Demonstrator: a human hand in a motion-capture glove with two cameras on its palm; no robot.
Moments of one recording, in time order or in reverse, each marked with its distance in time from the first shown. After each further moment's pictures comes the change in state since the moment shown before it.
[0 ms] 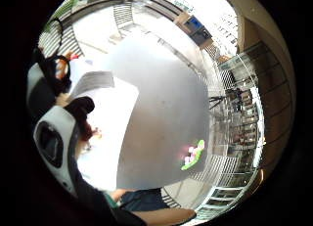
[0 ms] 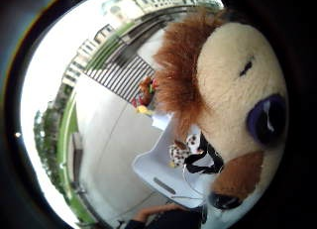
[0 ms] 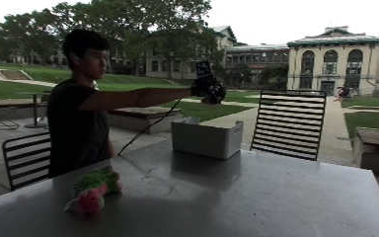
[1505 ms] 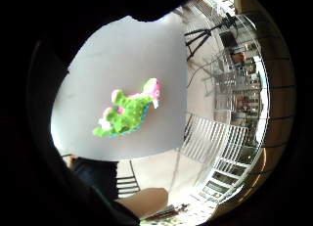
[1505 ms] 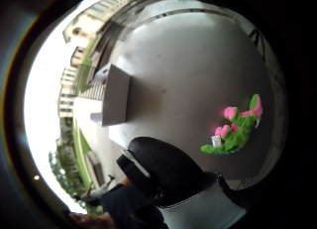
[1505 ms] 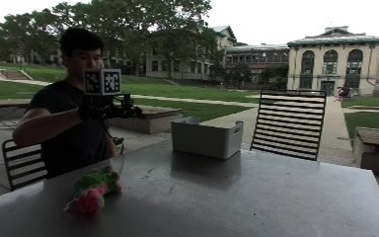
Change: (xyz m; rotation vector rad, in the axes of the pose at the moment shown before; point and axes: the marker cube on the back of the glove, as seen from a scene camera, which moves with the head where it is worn) arm 0.358 0.359 -0.047 -0.234 0.094 0.468
